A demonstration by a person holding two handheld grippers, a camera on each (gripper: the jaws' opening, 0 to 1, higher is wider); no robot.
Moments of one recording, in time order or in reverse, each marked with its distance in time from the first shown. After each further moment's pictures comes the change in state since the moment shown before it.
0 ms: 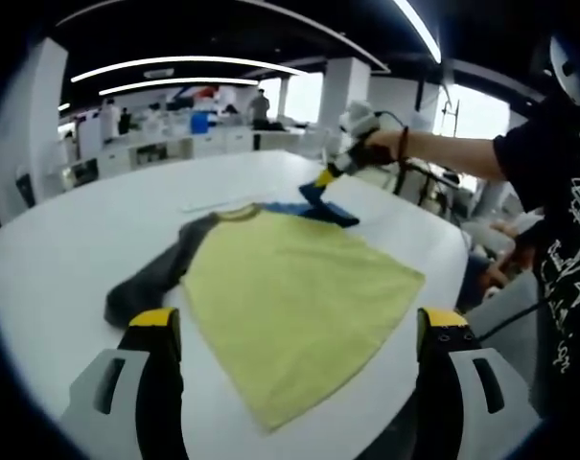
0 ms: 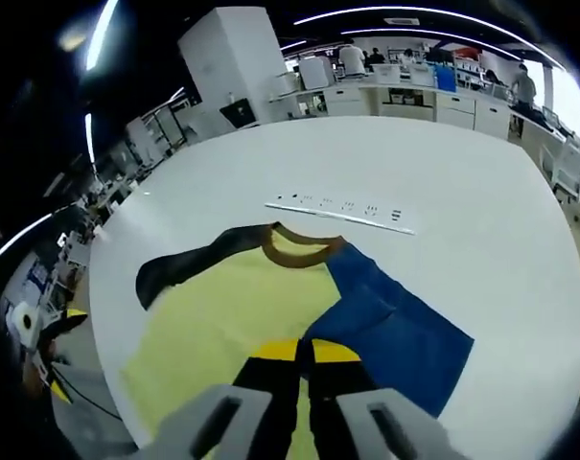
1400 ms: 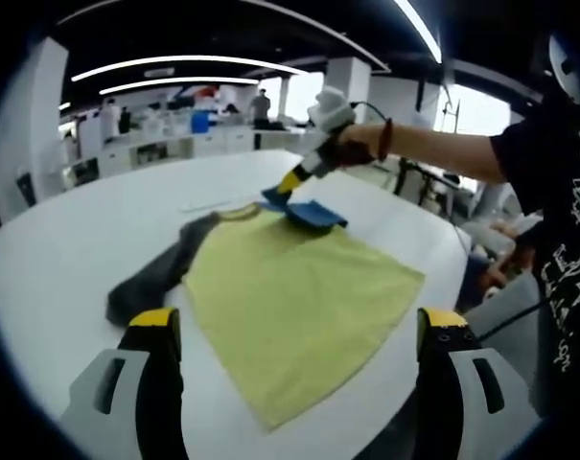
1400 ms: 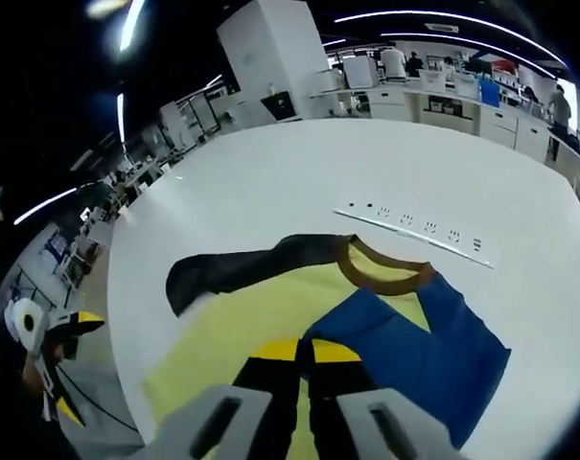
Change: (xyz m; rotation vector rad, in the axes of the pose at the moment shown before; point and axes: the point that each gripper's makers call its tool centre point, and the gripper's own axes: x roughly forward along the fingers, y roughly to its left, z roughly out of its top) left arm -0.009 0.018 -0.006 -0.006 0.003 0.009; right arm 0.045 0.088 0.020 -0.104 0.014 0.115
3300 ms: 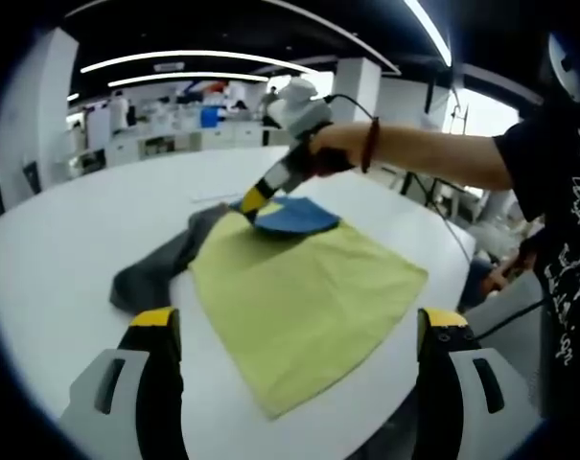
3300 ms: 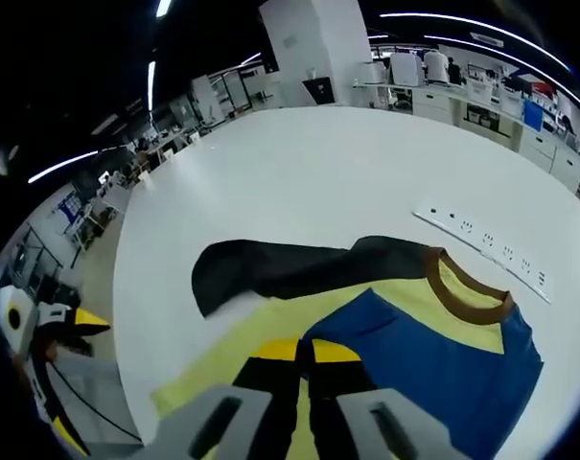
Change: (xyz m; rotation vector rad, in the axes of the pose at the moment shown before) left arm -0.004 0.004 -0.013 -0.040 0.006 0.020; right arm 0.064 0.090 -0.005 -0.145 0.069 0.066
